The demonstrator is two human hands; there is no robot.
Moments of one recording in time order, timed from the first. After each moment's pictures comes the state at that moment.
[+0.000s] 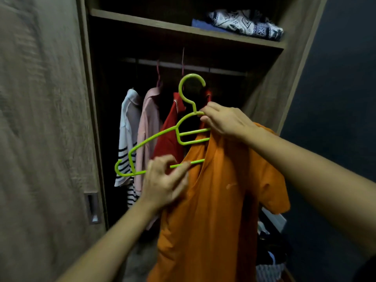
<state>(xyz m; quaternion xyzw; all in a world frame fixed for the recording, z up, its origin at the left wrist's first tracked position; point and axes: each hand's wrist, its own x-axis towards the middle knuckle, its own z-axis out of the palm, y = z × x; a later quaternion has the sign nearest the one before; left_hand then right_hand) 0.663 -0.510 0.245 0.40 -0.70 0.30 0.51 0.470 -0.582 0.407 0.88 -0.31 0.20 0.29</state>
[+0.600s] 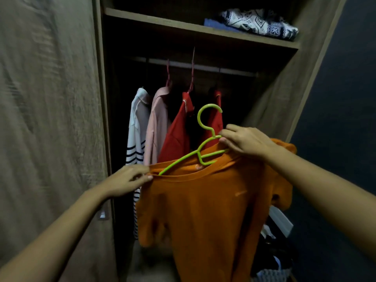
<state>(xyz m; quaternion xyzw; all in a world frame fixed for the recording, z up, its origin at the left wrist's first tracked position) 0.782 -0.526 0.243 0.48 -0.83 -0.04 0.28 0.438 -0.588 0.369 0.91 -0.27 0.19 0.26</state>
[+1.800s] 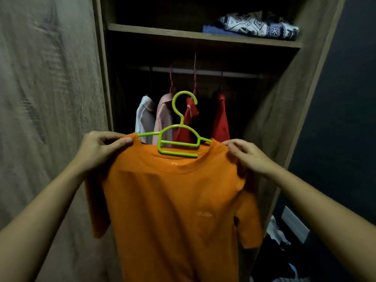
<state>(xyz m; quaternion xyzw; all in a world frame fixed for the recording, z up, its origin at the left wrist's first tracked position) 0.806 -0.482 0.339 0.53 -0.68 -0.03 0.51 0.433 -0.588 0.325 0.79 -0.37 0.37 -0.30</state>
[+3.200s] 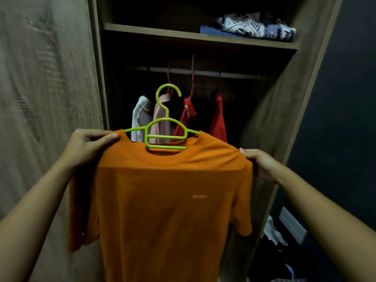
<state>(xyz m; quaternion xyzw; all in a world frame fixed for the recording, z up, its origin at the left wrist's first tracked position) 0.813 -0.480 0.344 0.56 -0.62 -0.08 0.54 0.404 -0.590 0.327 0.65 -0.42 0.36 -0.53</state>
